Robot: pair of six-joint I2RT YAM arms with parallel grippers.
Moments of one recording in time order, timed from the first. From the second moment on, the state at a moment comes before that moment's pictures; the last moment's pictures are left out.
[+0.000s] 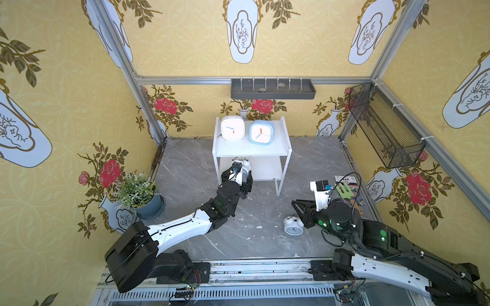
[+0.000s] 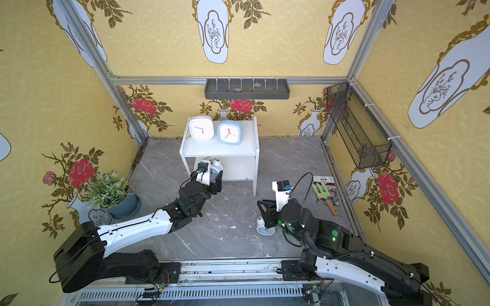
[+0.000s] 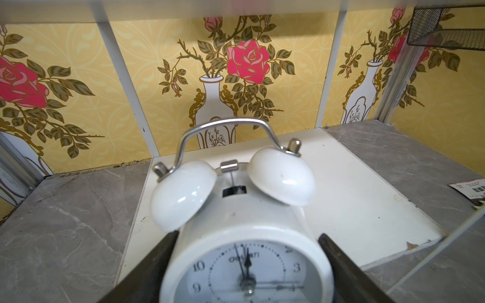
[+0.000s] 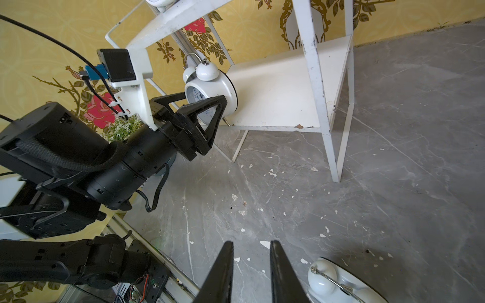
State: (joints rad) left arm -0.87 1.31 0.66 0.48 -0.60 -0.08; right arm 1.21 0.62 0.81 -0.63 0.37 0.69
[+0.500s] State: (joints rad) left arm -0.84 1.35 0.67 0.52 -0.64 -0.06; right arm 1.21 0.60 0.83 -0.64 0.36 0.68
